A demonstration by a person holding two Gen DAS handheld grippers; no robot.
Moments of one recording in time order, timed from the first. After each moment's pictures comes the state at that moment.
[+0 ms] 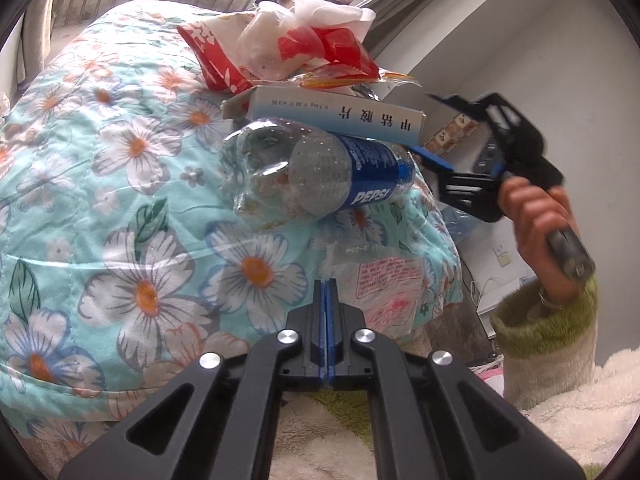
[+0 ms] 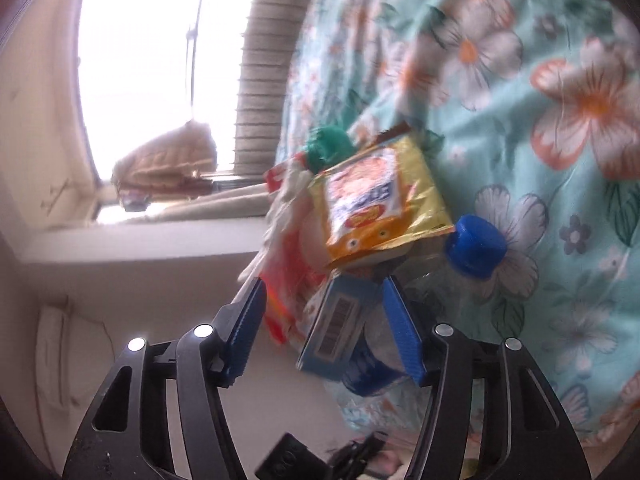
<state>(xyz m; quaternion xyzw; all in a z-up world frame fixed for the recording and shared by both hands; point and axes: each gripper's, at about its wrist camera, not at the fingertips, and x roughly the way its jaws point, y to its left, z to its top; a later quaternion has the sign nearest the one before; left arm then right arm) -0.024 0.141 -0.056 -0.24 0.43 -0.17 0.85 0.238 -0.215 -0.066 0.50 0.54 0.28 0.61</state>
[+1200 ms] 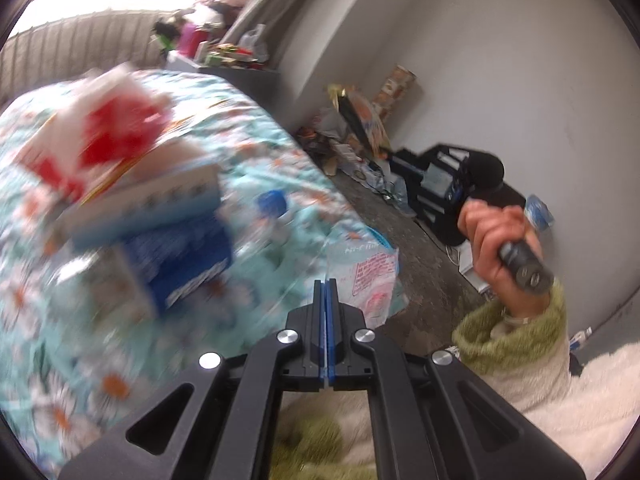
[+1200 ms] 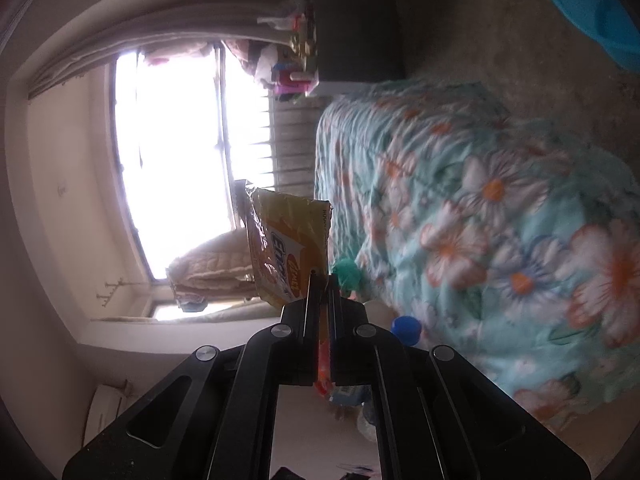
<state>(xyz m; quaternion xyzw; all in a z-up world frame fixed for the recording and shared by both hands) 0.061 0.005 0.008 -0.13 0.40 -0.28 0.86 0.158 -0.403 -0.047 0.64 0.38 0.22 0.63</state>
